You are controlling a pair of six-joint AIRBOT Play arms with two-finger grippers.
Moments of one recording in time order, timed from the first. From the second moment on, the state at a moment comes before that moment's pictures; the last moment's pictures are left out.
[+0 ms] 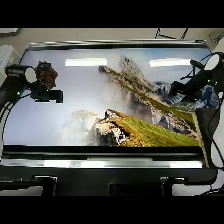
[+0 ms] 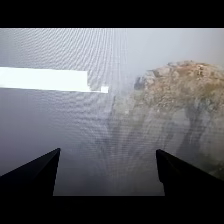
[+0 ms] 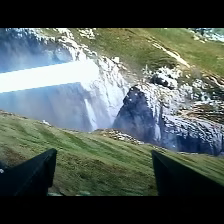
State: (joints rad) left arm -0.15 -1.51 1.54 1.64 -1.40 -1.68; right arm -0.14 -1.59 1.70 -1.40 1.56 1.69
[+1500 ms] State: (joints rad) left arm 0.53 -2.20 1.99 0.66 -0.76 -1.70; right arm -0.14 -1.61 1.69 -1.31 1.19 1.64
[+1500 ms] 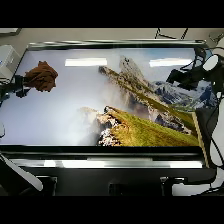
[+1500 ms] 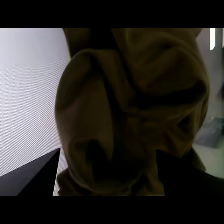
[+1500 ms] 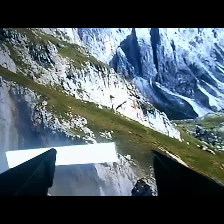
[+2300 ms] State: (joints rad) left arm 0.32 -1.84 2.00 0.50 -0.84 -1.17; right arm -0.14 -1.51 1.70 -1.15 1.35 1.64
